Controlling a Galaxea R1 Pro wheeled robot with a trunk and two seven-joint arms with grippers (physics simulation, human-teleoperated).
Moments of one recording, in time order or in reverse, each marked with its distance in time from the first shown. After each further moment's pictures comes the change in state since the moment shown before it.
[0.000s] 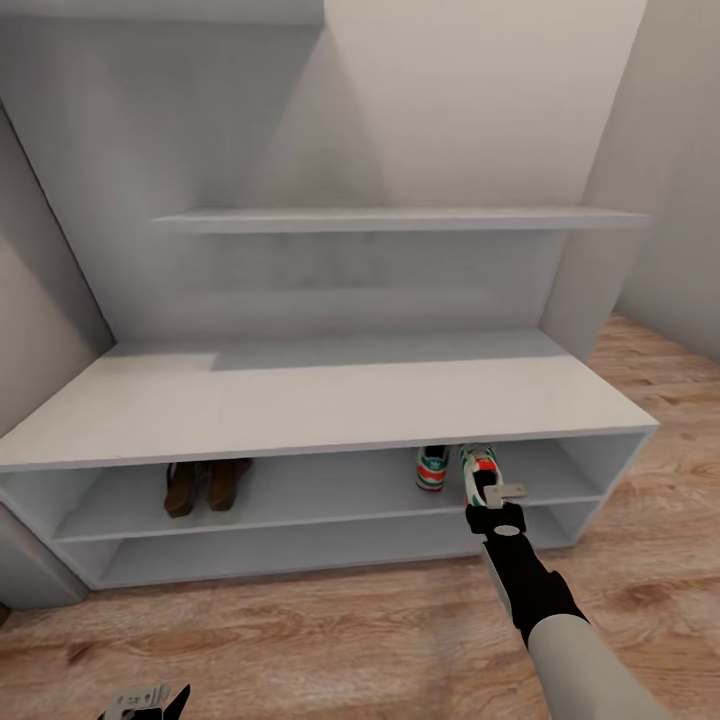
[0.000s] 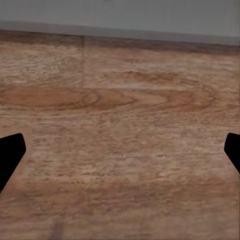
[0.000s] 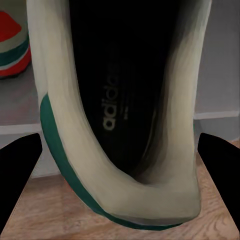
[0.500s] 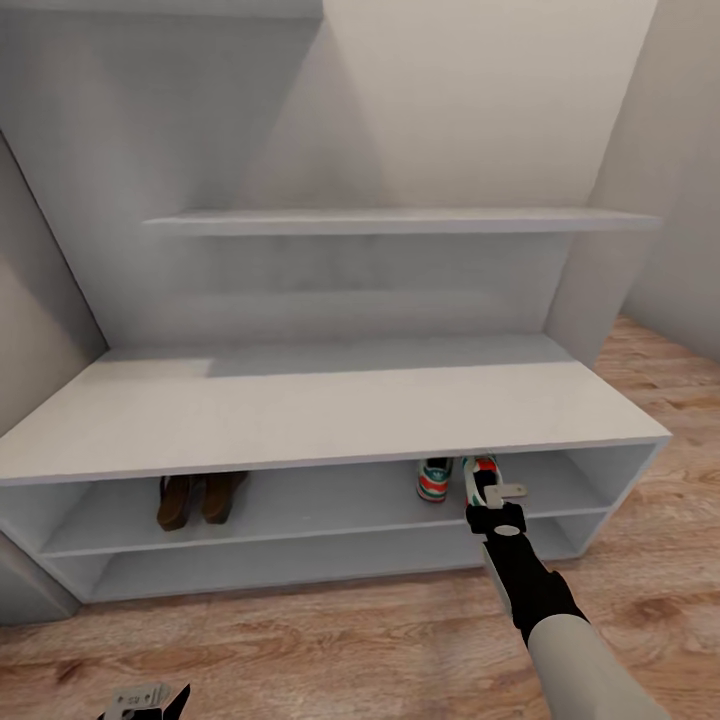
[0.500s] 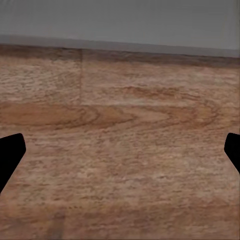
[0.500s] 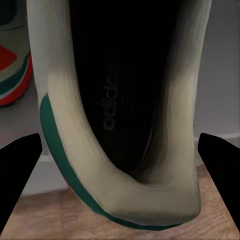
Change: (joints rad) left arm 0.000 0.000 0.000 0.000 0.000 0.000 0.000; right arm 0.000 -0.001 -0.001 0.000 0.000 0.000 0.000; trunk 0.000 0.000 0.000
